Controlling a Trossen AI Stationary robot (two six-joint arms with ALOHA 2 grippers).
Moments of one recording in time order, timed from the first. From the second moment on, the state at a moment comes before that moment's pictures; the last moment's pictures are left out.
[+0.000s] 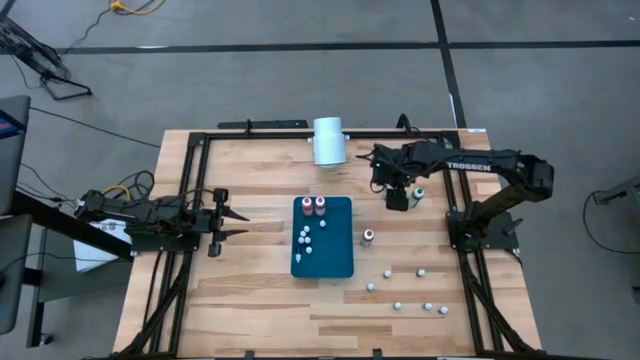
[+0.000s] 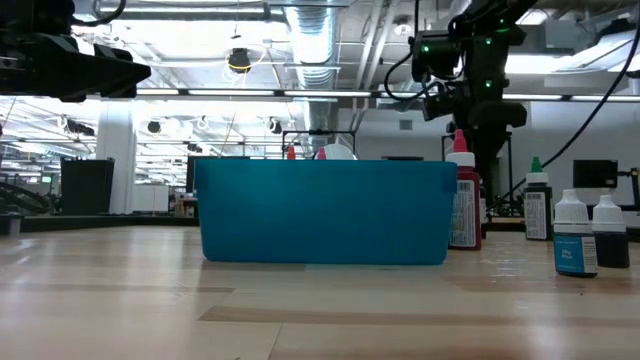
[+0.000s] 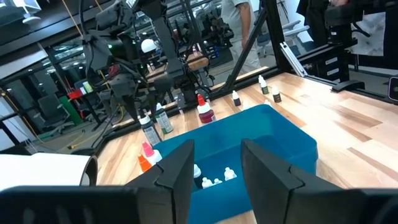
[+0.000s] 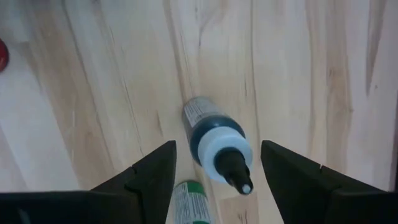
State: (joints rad) left arm -0.18 0.02 0.01 0.05 -0.08 0.36; right arm -0.37 1.46 1.02 -0.97 0.10 -0.29
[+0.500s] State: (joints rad) left arm -0.18 0.02 0.01 0.05 -0.08 0.35; right arm -0.37 1.46 0.99 -0.91 0.11 -0.29
